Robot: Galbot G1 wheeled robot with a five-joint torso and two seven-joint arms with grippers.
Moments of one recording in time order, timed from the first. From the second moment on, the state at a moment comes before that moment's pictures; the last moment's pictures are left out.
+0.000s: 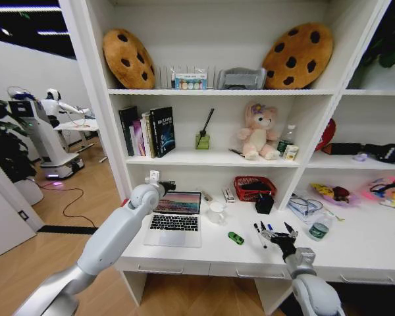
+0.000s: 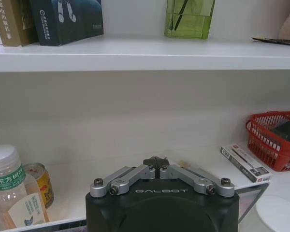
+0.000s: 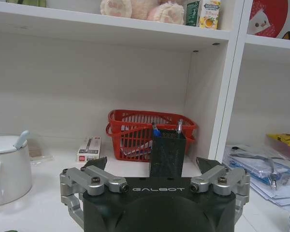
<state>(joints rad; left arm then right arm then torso) 0.46 -1.11 0.08 -1.68 -1.00 0.74 -0.44 -1.46 1.33 0.82 1.93 0.21 -0.19 -0.05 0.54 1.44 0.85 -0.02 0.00</state>
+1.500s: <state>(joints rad) 0.46 -1.12 0.09 -1.68 -1.03 0.74 -0.51 -1.46 1.33 0.81 1.95 0.22 -0.20 -0.01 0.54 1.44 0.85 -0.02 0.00</state>
